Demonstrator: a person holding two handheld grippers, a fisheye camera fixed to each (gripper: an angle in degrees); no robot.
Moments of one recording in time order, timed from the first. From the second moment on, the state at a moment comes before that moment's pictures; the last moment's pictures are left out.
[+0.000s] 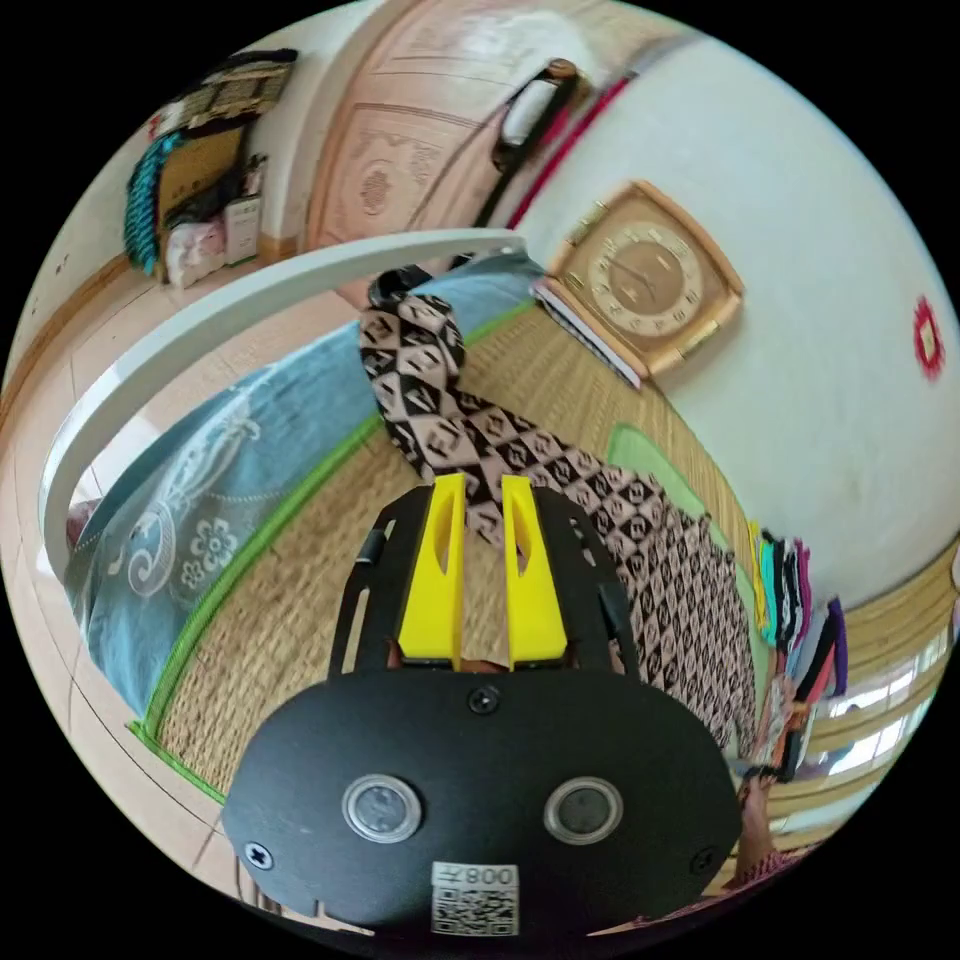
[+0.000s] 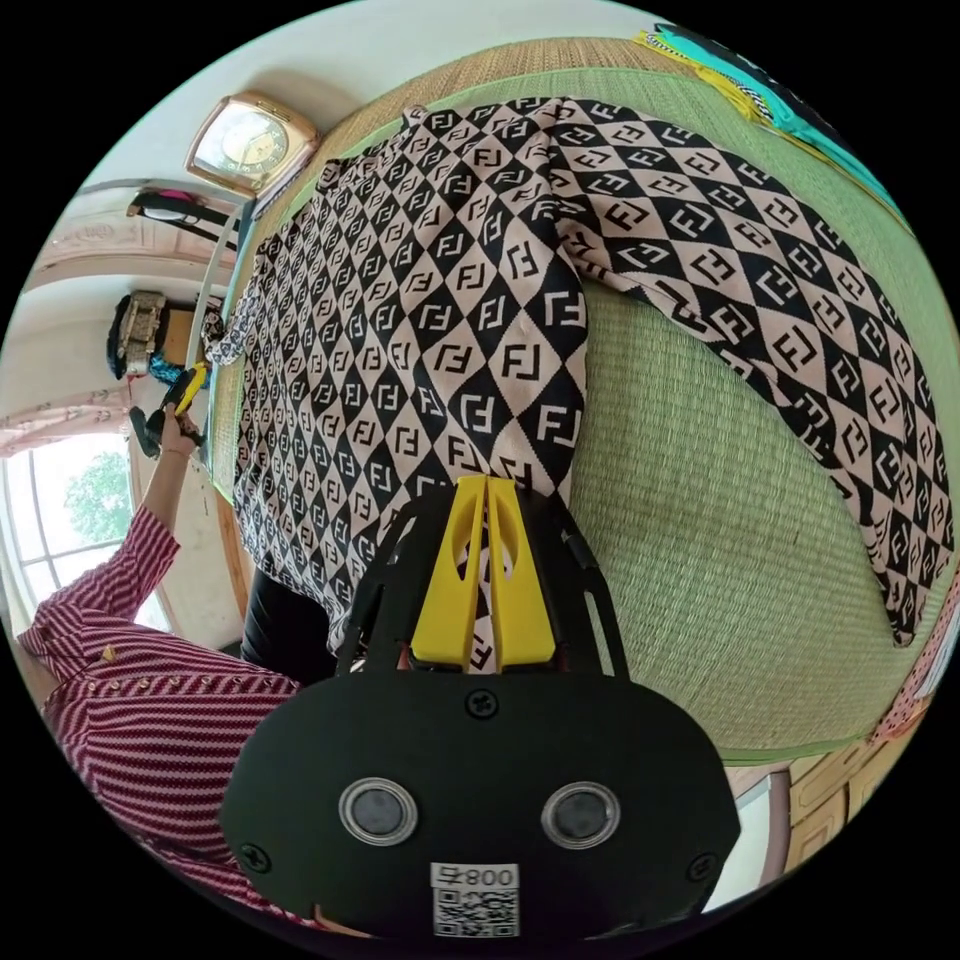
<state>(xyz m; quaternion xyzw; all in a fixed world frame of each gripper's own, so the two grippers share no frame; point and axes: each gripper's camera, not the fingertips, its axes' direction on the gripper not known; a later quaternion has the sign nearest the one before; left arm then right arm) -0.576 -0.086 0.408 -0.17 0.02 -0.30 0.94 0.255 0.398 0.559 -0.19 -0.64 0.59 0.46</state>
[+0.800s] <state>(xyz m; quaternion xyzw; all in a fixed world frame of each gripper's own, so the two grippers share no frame) -0.559 0.019 0.360 -0.21 0.15 -0.30 0.92 0.279 0.395 0.570 -0.19 -0.62 0.63 0.41</state>
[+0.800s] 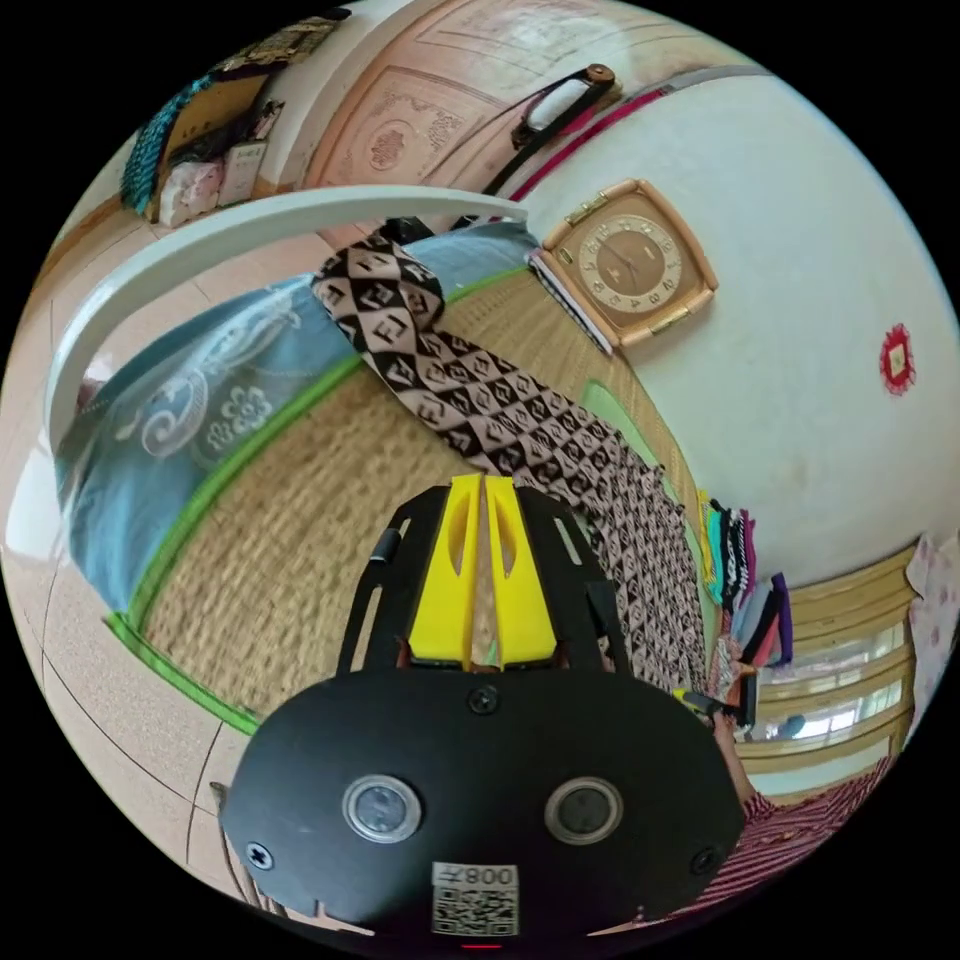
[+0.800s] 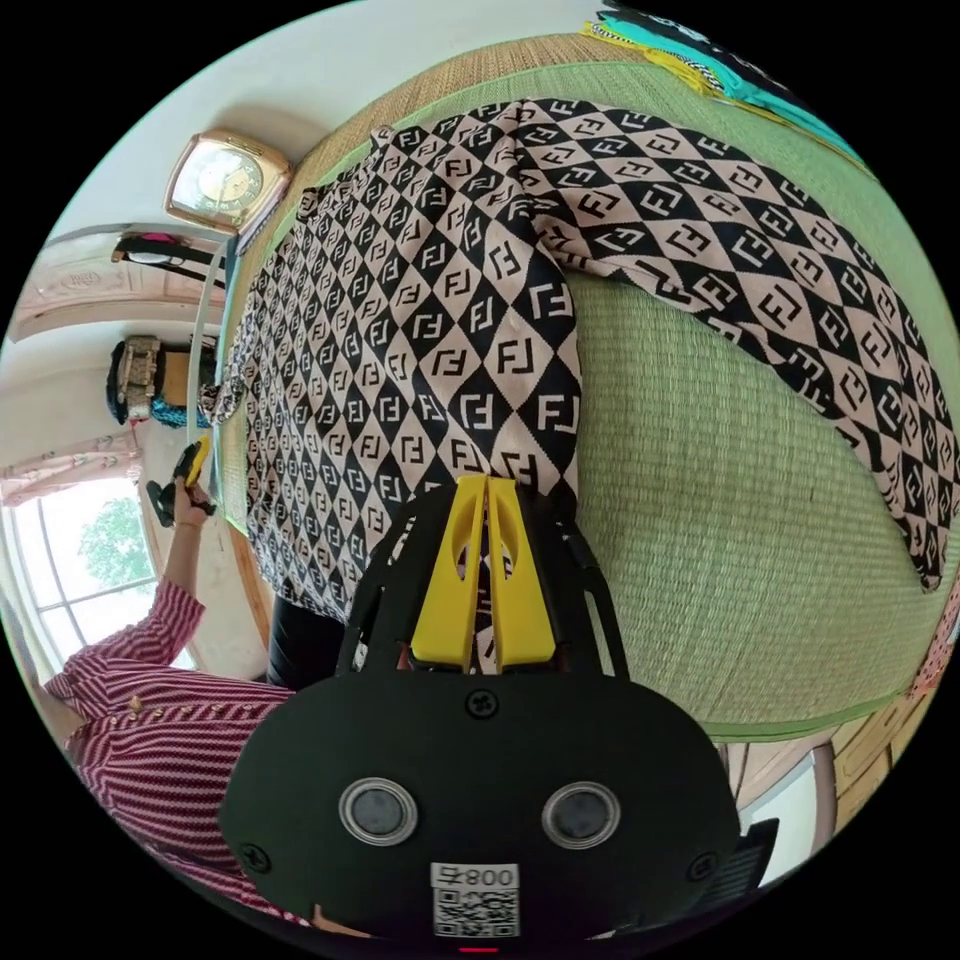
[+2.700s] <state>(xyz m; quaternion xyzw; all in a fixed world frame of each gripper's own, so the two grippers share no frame) -0.063 0.049 0.491 -0.33 0.45 0.12 0.82 0.223 0.718 0.585 -0.20 -0.28 0.92 0.18</state>
